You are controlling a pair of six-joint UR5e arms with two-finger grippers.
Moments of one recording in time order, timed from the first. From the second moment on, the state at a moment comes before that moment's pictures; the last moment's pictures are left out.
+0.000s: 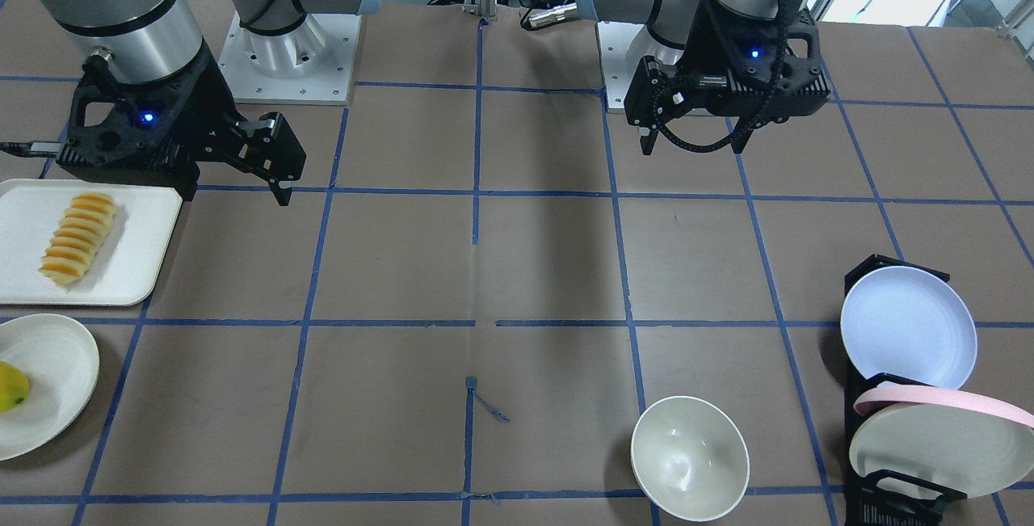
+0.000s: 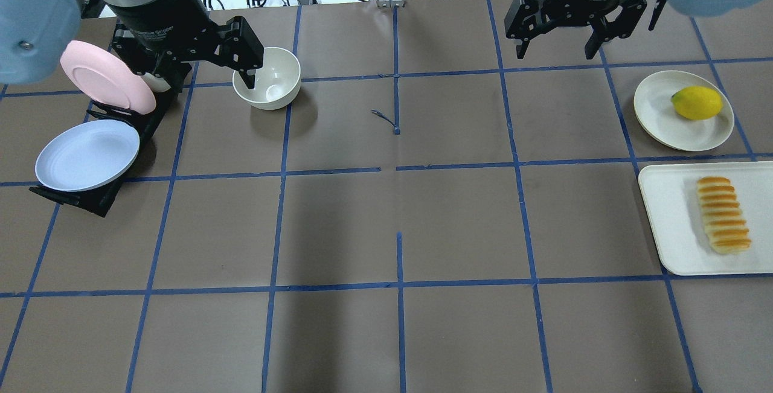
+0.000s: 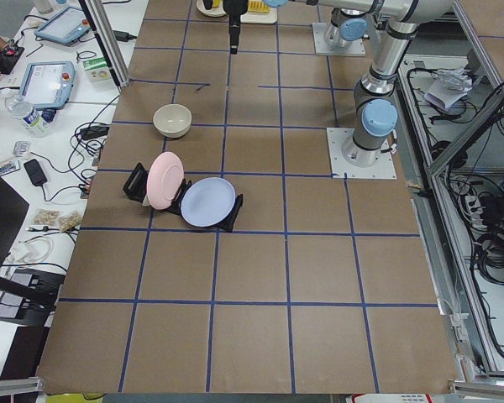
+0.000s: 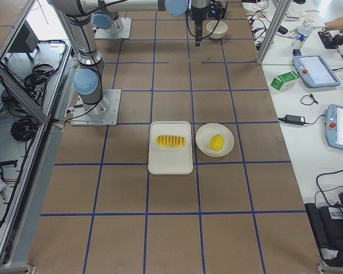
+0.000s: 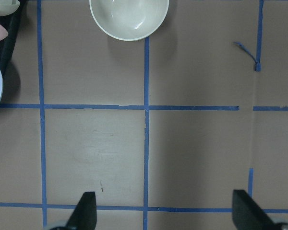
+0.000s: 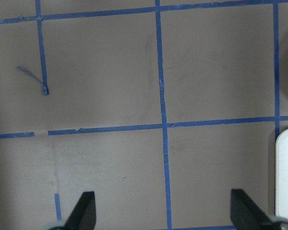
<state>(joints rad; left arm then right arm) -1.63 -1.59 -1.48 -1.58 1.60 -0.08 1.60 -1.45 1.43 -1.61 -1.56 0.08</state>
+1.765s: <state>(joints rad) -1.63 -1.59 -1.48 -1.58 1.60 -0.09 1.48 -1.44 1.44 -1.61 -1.56 -0.10</state>
